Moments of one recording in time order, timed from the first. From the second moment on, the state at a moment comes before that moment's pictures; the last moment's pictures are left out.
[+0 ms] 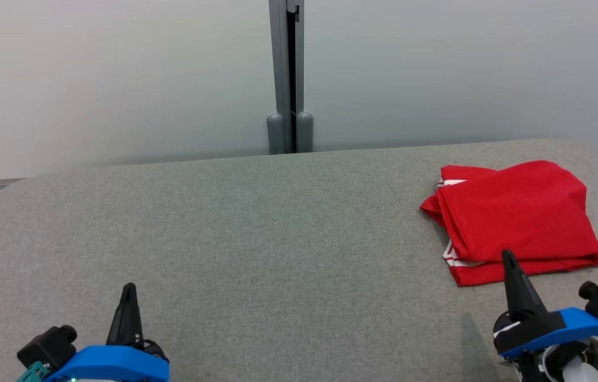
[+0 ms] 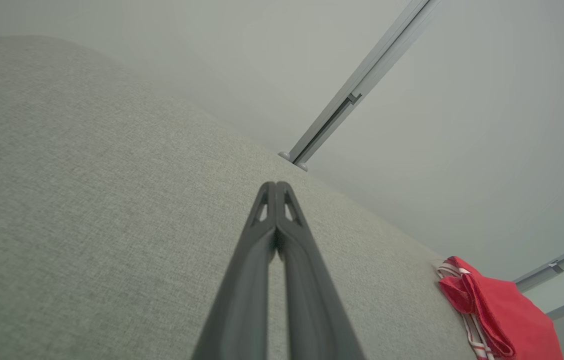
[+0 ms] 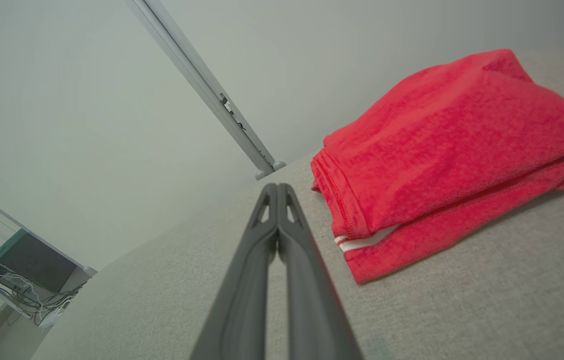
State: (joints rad) left arm -0.04 0.05 0.01 0.36 -0.64 -0.13 -0.14; right arm -0.14 -0.11 0.01 0.36 0.66 0.13 -0.14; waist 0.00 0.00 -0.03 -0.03
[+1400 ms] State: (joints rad) left arm -0.07 0.05 0.06 0.30 -1.15 -0.13 -0.01; right arm -0.12 -0.08 -0.05 0.30 1.16 0.13 -0.01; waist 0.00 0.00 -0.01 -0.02
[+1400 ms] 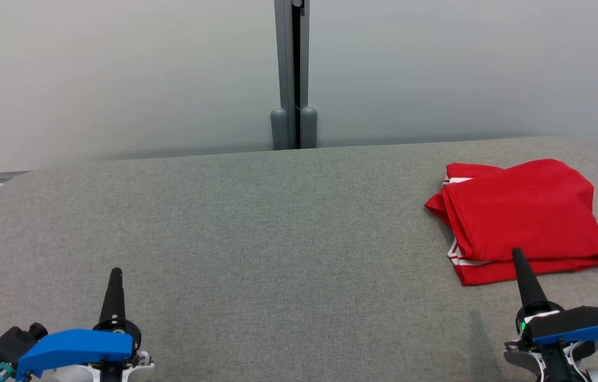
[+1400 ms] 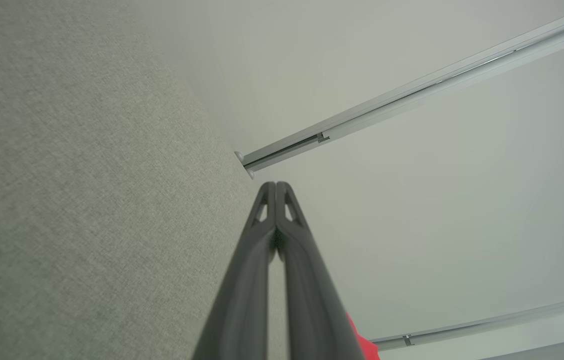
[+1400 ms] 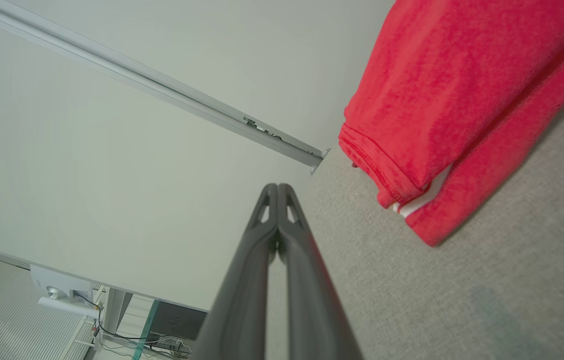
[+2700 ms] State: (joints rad) left arm -0.09 0.05 0.10 0.26 -1.48 -0.13 0.08; right arm -0.12 -0.06 -0.10 0.26 1.48 0.13 0.08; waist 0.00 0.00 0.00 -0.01
